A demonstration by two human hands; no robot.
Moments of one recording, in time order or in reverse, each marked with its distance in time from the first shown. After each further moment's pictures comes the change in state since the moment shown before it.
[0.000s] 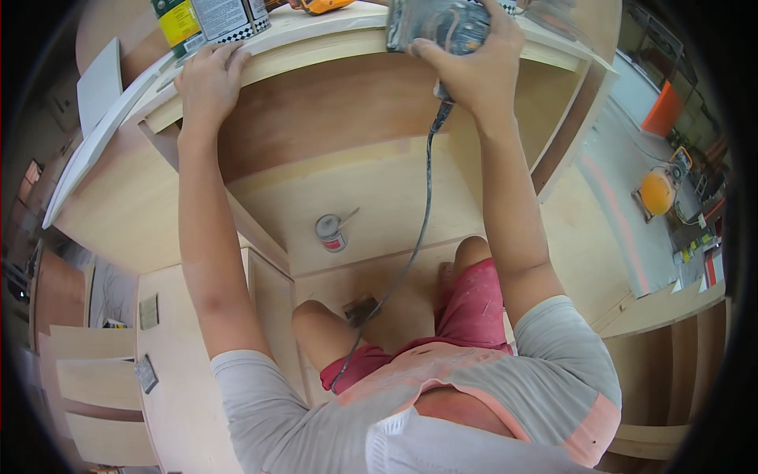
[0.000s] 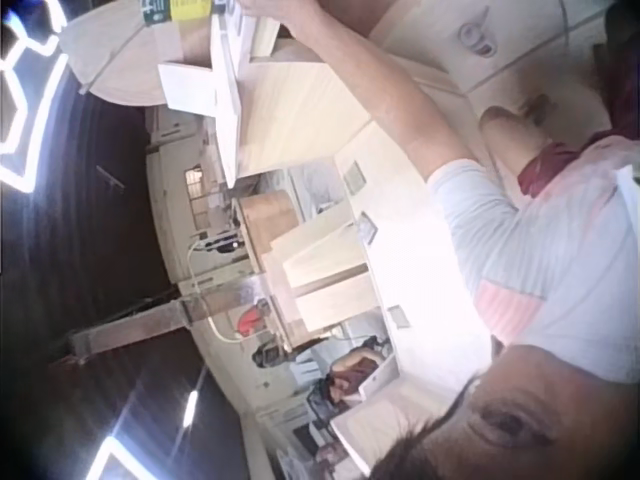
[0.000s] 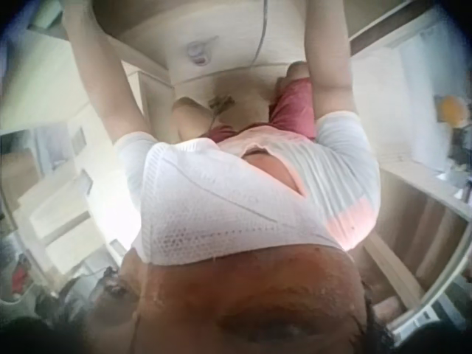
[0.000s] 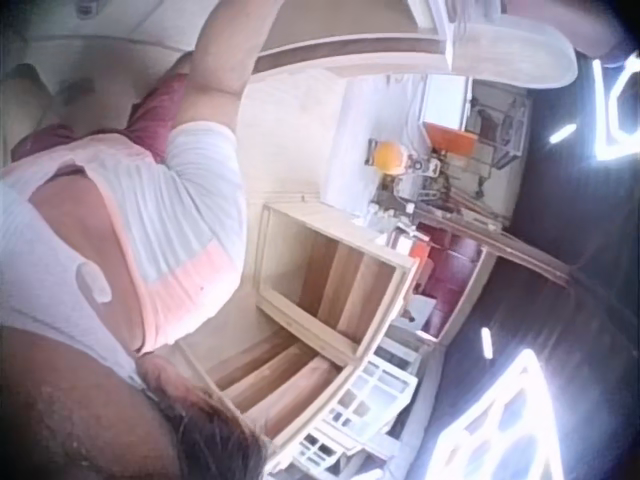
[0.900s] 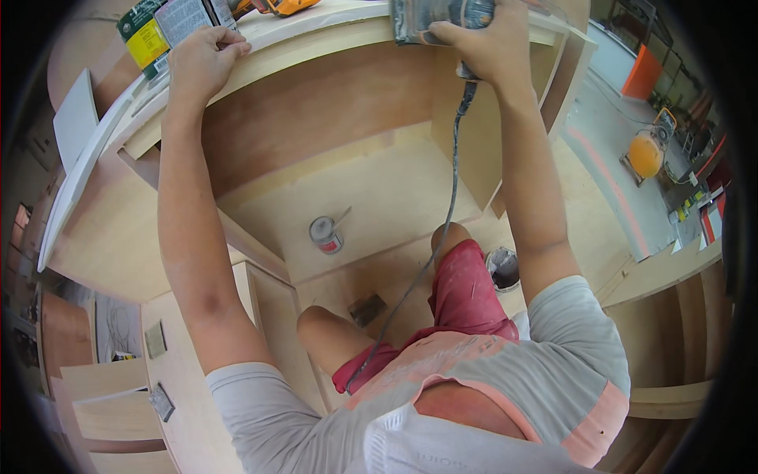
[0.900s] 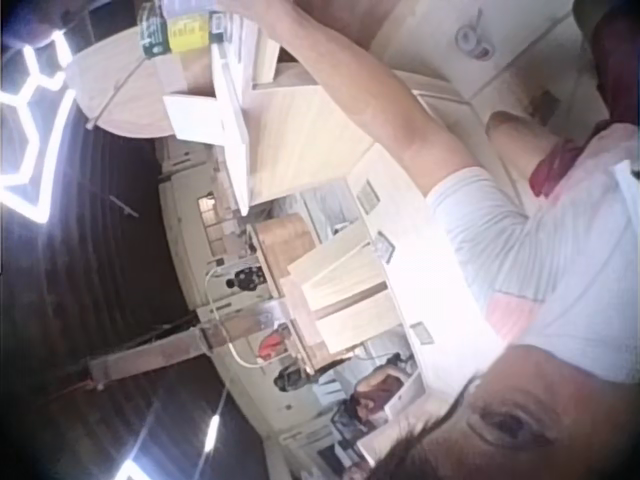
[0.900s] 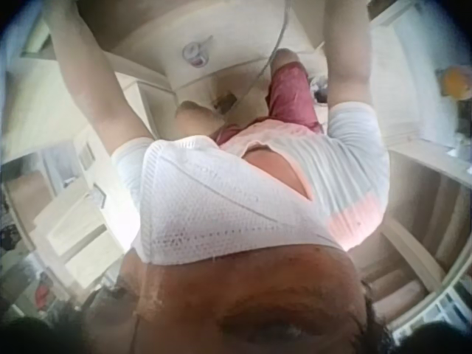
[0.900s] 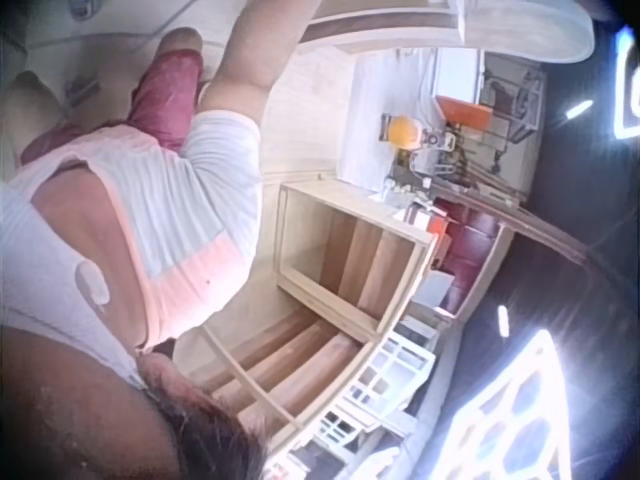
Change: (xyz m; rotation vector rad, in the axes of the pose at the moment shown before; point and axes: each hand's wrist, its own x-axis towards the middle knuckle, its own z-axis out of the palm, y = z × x) left_hand 0.046 0.015 0.014 -0.325 -0.208 0.006; right_hand 0.025 0.021 -0.027 -0.067 -0.064 0.059
